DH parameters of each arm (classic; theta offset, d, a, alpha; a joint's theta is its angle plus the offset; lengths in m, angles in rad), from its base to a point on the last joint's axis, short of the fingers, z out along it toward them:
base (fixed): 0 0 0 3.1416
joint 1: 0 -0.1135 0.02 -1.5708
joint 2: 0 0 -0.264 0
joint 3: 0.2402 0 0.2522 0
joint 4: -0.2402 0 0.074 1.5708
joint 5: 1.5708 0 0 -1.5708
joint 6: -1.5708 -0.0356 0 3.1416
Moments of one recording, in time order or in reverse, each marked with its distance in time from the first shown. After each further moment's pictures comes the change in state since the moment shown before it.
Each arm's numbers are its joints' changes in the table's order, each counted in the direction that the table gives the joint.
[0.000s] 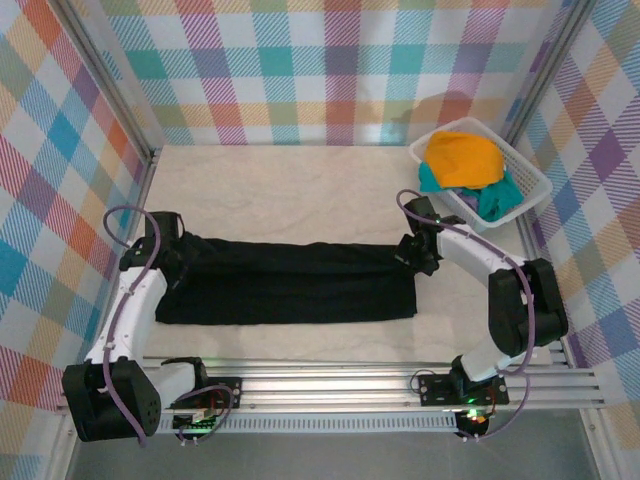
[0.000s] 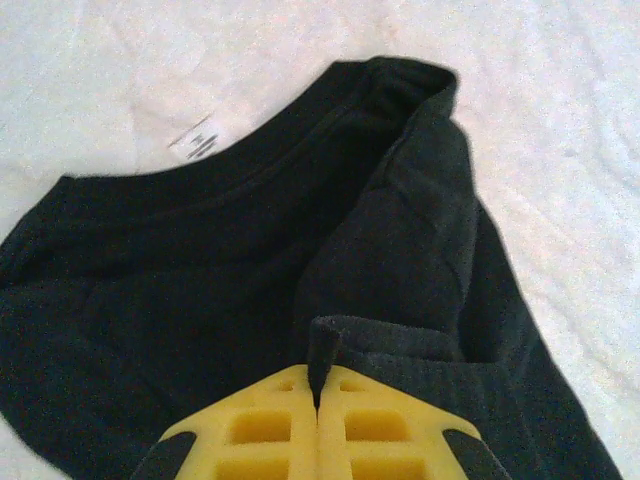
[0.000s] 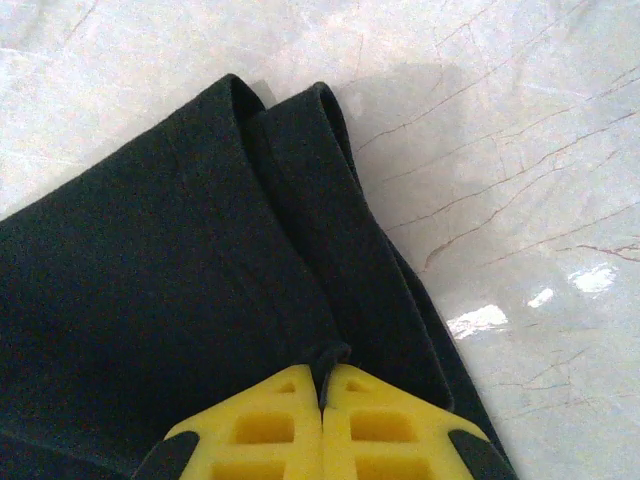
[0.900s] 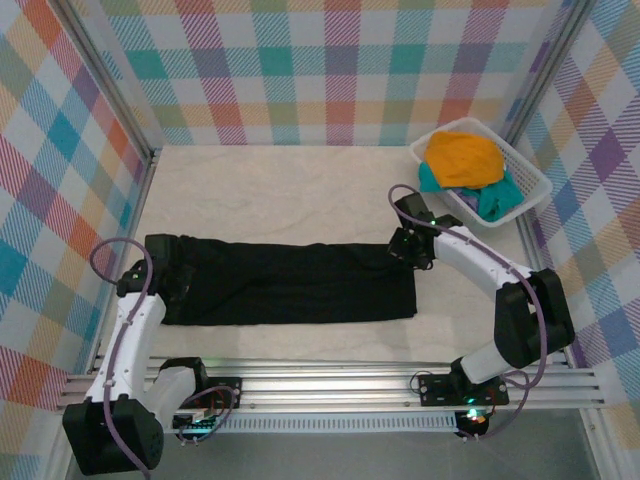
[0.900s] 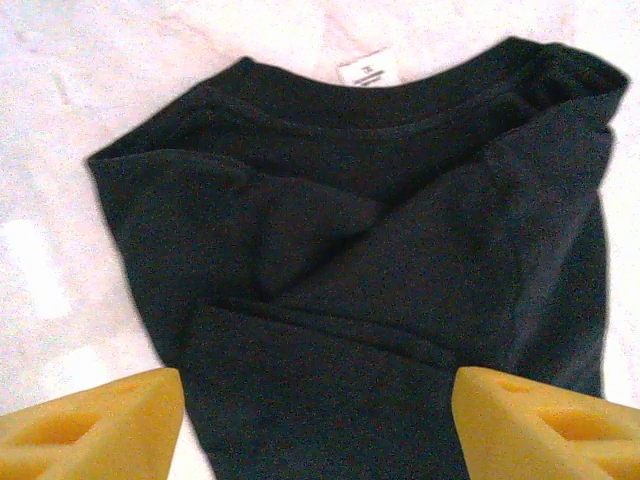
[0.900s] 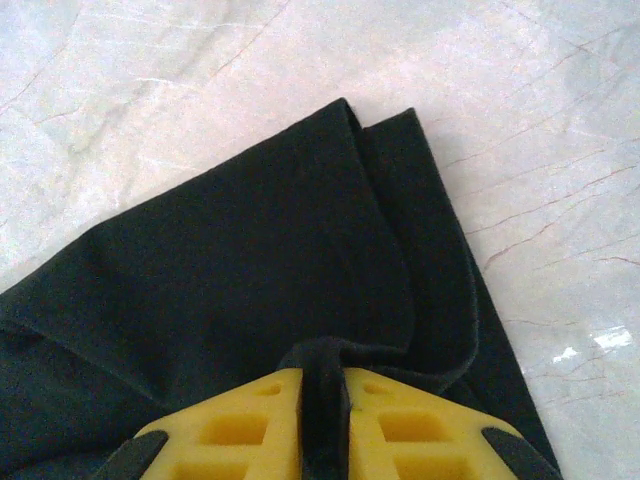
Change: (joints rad) left arm 0.000 0.154 -0.109 -0.119 -0.013 0.274; right arm -0.101 0.063 0.035 0.010 0.081 -0.015
